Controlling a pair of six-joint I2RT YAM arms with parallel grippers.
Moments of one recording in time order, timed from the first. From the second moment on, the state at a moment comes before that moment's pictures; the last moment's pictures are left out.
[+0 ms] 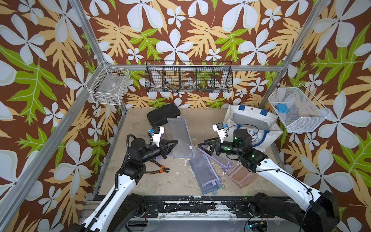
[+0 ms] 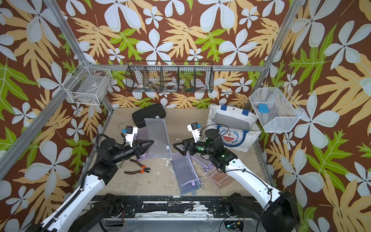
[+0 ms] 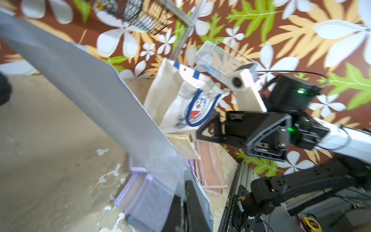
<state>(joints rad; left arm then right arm) -0.32 0.81 0.60 0.16 0.72 -0.48 0.54 1.13 0.83 0.03 -0.67 0.56</state>
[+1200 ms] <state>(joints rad) -0.50 0.86 0.62 0.20 0.56 -0.47 0.54 1.03 1.27 -0.34 -0.44 0.19</state>
